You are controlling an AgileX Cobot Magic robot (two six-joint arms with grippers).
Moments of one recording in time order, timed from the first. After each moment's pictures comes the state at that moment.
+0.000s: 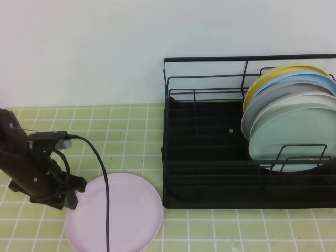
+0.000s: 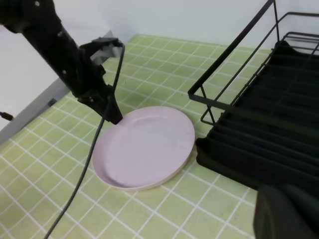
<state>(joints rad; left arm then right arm) -0.04 1.79 -1.06 -0.34 0.76 0.28 0.00 0.57 -0.50 1.06 0.80 -0.88</state>
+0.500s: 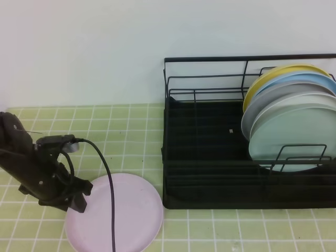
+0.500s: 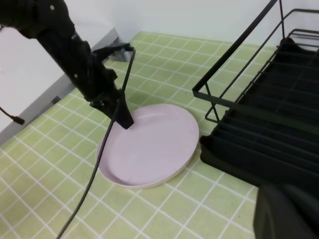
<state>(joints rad) -0.04 1.85 -1.06 -0.41 0.77 0.36 0.00 0.57 -0.50 1.06 0.81 -0.88</state>
